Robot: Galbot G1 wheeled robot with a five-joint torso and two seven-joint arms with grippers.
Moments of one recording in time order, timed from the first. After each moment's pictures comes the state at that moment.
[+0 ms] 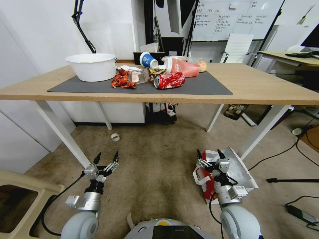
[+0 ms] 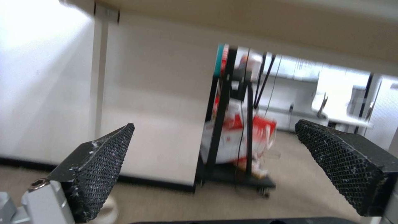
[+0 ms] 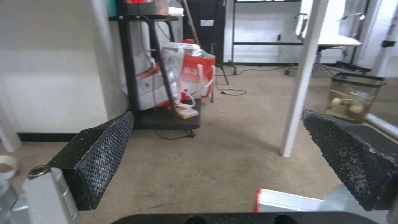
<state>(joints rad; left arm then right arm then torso) 1.77 -1.27 -0.69 -2.16 -0.56 -0.36 0.08 -1.76 1.43 0.60 2.34 0.13 -0.02 0.05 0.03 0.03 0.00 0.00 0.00</state>
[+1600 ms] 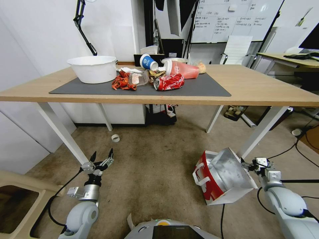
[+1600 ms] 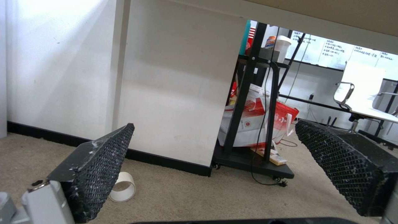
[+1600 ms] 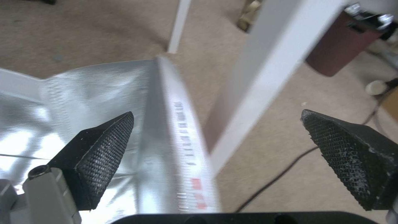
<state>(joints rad) 1.68 -1.22 -0.67 -2.06 -0.62 -0.27 -0.01 -1.53 0.94 0.88 1.81 0.40 -0.35 0.02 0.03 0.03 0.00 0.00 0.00</state>
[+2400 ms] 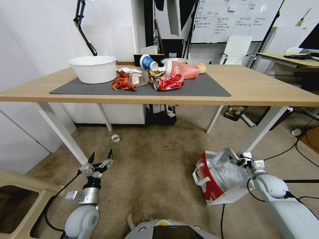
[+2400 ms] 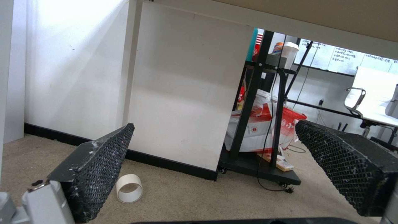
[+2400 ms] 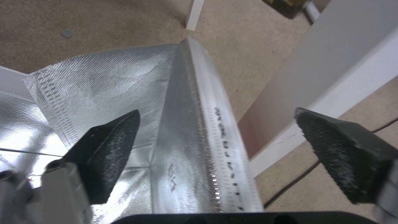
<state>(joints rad) 1.71 -1.26 -0.67 -2.10 -0.59 -0.27 -0.03 -1.35 0.86 0.72 1.66 0.45 -0.45 0.02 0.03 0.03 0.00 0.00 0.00</state>
